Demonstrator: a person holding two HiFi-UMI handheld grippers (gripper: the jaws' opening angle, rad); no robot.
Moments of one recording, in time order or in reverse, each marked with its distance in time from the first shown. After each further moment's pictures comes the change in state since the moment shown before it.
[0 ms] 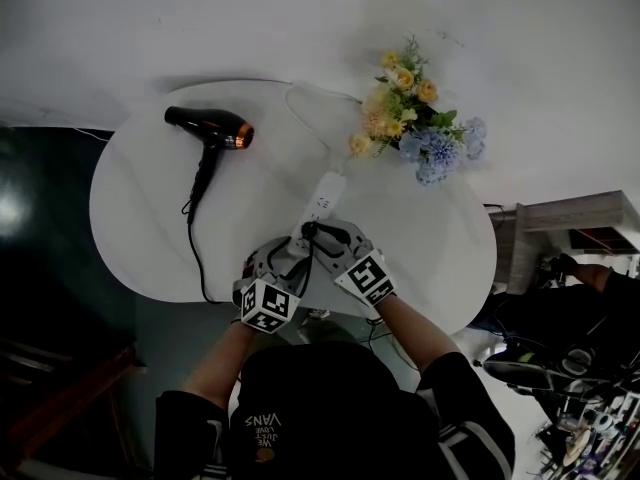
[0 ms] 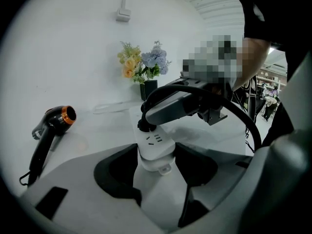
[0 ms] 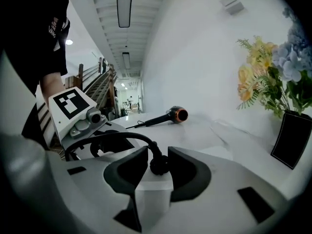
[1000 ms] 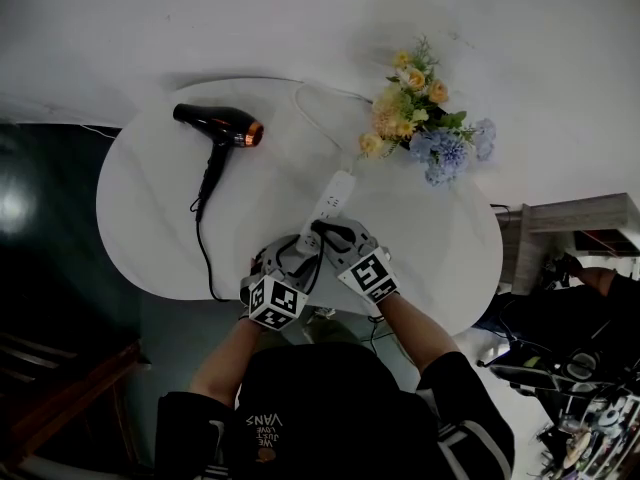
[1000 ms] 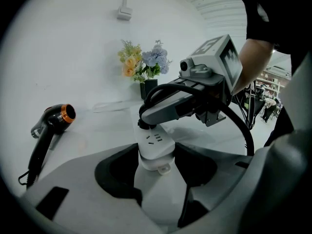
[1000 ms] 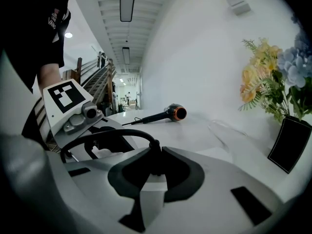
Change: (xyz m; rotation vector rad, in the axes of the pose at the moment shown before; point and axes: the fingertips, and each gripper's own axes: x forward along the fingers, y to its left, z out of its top) left arm 0.000 0.002 -0.003 -0.012 0.010 -0.013; right arm 0.010 -0.003 -0.002 -0.036 0.040 -0.040
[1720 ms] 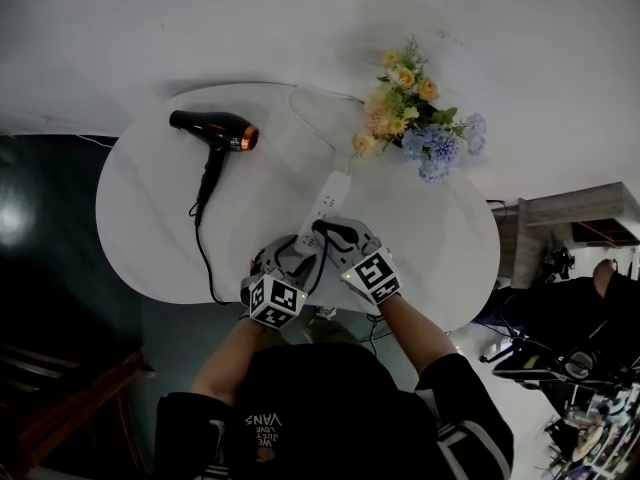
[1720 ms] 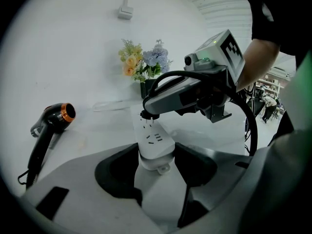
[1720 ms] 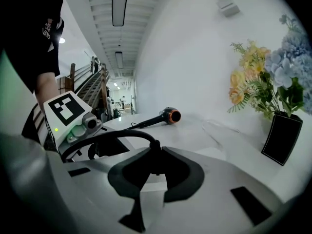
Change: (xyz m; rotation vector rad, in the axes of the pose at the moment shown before) left arm 0.000 0.001 0.000 -0.010 0.008 -0.006; right arm -0.013 -0.006 0.011 0.082 -0.033 -0.043
